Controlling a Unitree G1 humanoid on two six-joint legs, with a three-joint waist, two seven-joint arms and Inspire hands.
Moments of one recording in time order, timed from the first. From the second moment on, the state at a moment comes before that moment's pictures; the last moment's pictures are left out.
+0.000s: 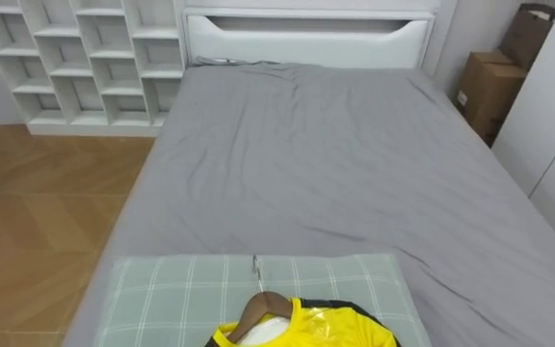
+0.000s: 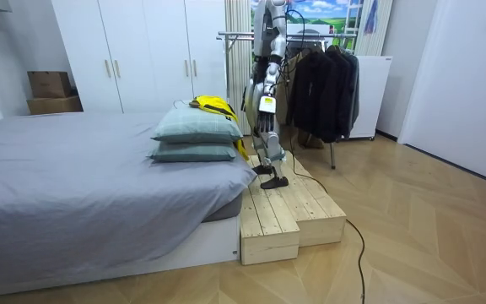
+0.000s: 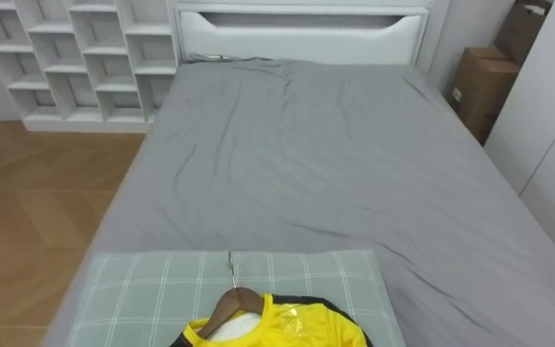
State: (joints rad) left arm 0.19 0.15 0.19 1.03 0.27 0.06 0.50; right arm 0.11 -0.19 0.05 1.25 0.23 0.04 -0.06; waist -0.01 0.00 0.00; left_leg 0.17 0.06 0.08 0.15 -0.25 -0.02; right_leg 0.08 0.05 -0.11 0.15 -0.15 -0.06
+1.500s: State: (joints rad) left arm 0.16 0.23 -0.06 0.66 0.67 -0.05 0.71; right arm 0.08 -0.22 0.02 1.23 0.15 -0.02 -0.03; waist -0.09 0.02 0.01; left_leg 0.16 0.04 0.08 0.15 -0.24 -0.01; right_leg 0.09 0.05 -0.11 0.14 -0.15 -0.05
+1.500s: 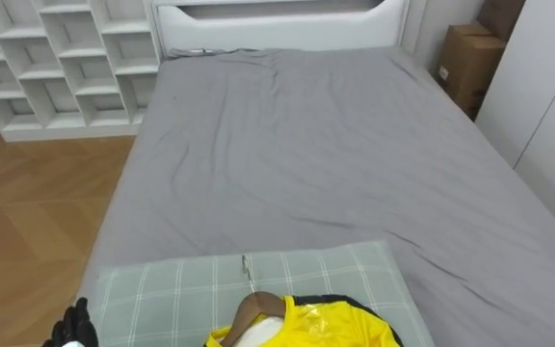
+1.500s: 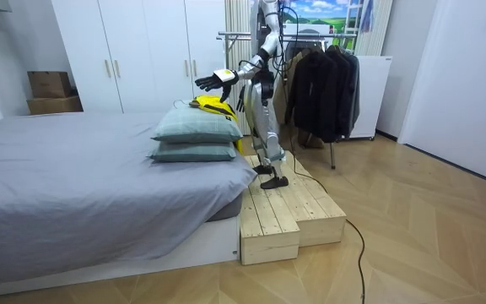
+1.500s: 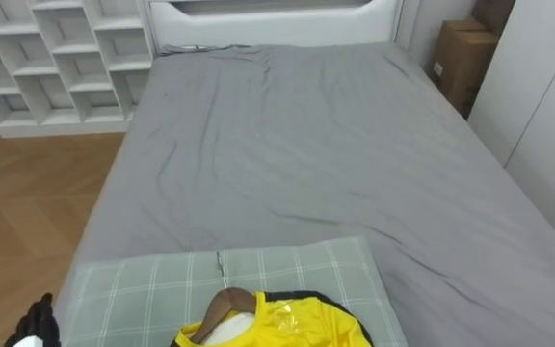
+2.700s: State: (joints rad) left arm 0.10 0.21 -0.17 0.65 0.83 -0.06 0.67; right arm 0.08 -0.21 -0.02 1.25 0.15 -0.03 -0.03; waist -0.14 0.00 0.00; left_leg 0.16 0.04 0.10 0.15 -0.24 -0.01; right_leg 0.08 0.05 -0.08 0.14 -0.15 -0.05
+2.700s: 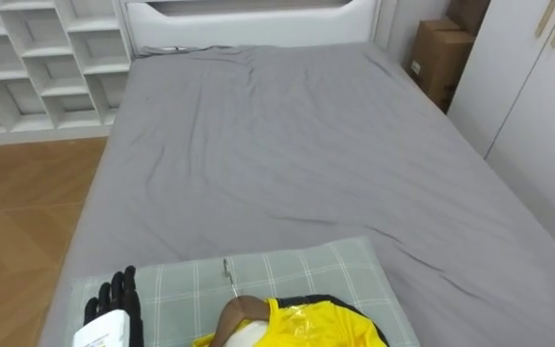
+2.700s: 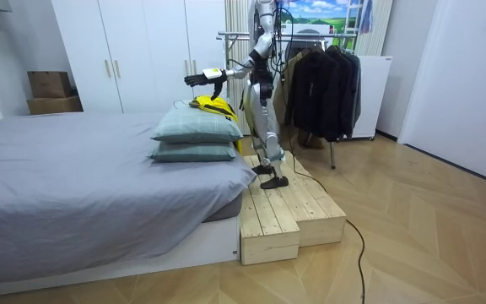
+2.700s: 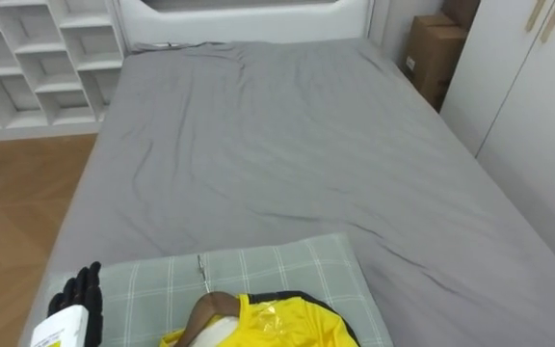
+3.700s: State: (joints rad) left arm 0.08 0.18 -0.23 0.78 0.70 -0.05 0.50; right arm 0.08 -0.20 0.02 1.25 0.19 -0.03 -0.02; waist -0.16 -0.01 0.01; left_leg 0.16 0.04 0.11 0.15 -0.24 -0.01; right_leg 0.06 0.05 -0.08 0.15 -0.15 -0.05
